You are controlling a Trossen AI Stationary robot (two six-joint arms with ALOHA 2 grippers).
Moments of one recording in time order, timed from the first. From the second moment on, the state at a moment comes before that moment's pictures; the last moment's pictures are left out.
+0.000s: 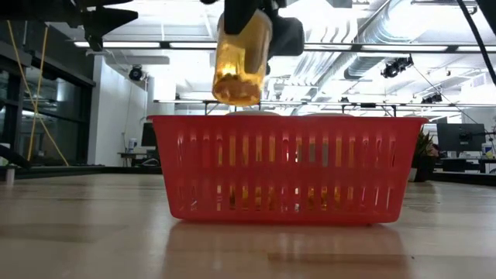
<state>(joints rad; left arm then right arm) -0.05 0.24 0.32 0.05 -0.28 -0.16 0.28 2.19 2.08 -1.12 -0.18 0.63</state>
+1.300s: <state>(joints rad) -0.05 0.24 0.32 0.05 -0.31 -0.19 0.41 2.19 2.08 -1.14 -0.09 0.75</state>
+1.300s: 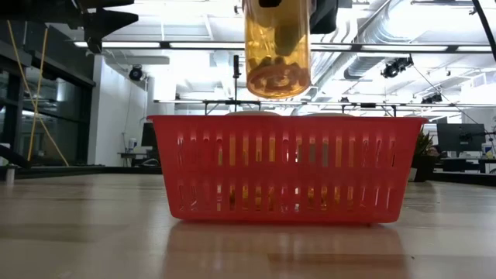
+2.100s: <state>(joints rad) -0.05 0.24 0.32 0.05 -0.31 -0.19 0.43 2.19 2.08 -1.15 -0.06 0.76</state>
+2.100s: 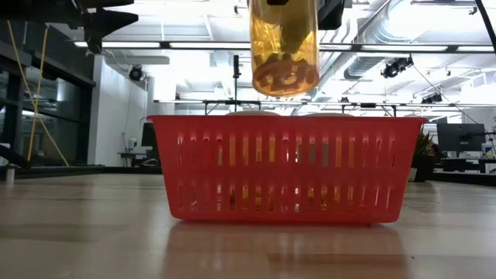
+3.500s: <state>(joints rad) -0.05 0.24 0.32 0.02 -0.30 -0.21 0.40 2.25 2.08 -1.22 0.00 0.73</state>
